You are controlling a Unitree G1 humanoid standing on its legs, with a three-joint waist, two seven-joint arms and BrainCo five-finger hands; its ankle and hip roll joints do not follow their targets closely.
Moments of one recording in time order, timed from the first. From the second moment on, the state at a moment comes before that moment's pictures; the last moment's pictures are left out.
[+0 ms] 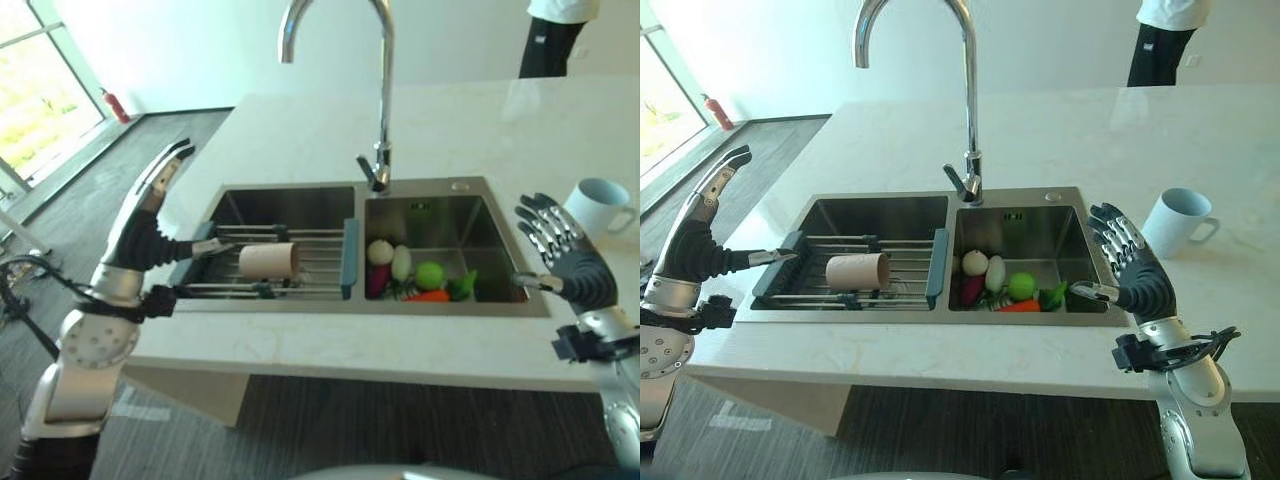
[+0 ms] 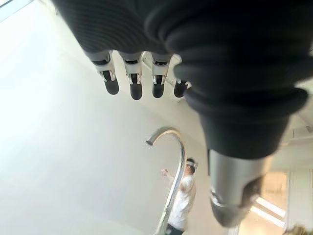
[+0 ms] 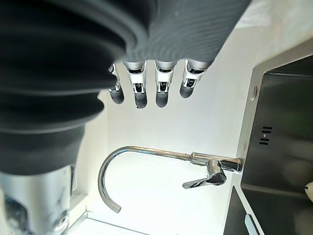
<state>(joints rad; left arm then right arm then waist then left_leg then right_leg) 0.08 0.76 0.26 -0.27 0.19 -0.24 0.03 0.20 -0.54 -0.25 -0.40 0.45 -0.06 0.23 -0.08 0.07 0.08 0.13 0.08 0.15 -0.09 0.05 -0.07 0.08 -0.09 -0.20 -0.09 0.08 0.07</state>
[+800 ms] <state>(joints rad) -0.31 0.88 -0.16 0.45 0.26 0.00 -0.20 0.06 -0.64 -0.17 -0.28 0.45 -0.03 0.30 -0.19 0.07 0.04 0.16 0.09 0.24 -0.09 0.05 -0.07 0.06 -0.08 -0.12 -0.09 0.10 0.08</state>
